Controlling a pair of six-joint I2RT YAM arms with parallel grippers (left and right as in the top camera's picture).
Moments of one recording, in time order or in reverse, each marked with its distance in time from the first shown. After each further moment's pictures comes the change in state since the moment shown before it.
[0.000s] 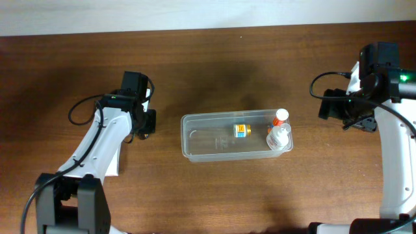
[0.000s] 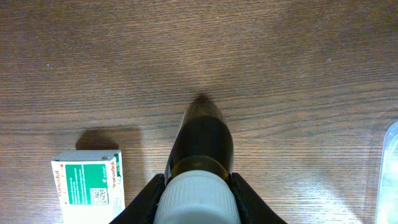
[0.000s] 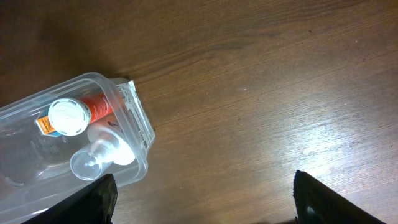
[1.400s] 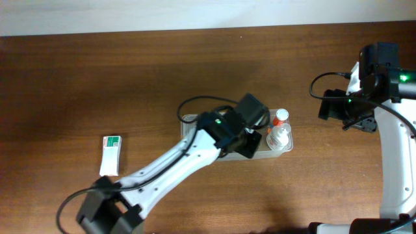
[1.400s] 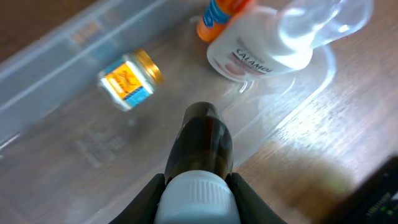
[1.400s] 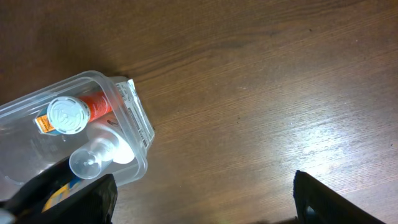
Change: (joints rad) left arm -0.721 0.093 0.270 0.022 0.217 -0.231; right arm 0.000 0.000 -0.001 -0.004 0.000 -0.002
